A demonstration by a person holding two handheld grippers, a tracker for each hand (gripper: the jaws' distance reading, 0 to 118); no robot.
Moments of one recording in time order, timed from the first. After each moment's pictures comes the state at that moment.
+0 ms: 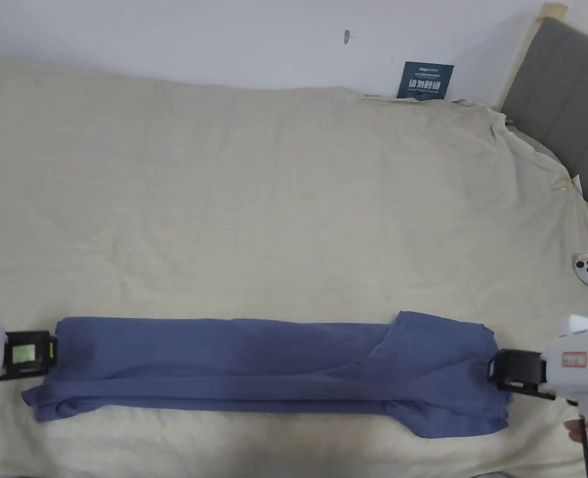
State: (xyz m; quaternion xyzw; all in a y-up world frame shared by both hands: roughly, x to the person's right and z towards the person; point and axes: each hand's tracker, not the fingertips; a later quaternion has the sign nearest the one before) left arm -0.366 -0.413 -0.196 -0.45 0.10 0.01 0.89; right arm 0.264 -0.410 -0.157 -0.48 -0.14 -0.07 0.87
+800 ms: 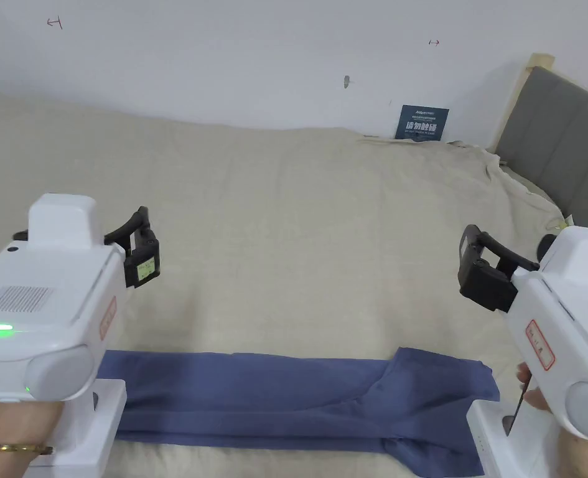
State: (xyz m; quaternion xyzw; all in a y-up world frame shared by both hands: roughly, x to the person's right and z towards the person) left arm -0.239 -0.324 -0.163 -0.06 0.00 -0.01 1.00; right arm 0.140 -0.301 -0.114 -0.04 -0.08 0.00 1.00
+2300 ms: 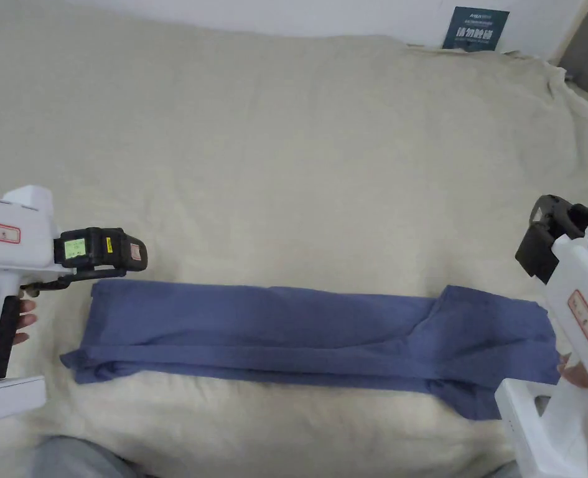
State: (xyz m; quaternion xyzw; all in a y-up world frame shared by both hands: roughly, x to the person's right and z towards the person) left arm -0.392 -0.406 -0.255 -0.48 -0.14 0.19 0.84; right arm 0.113 -0.331 -0.140 -0.12 -0.09 0.01 0.99
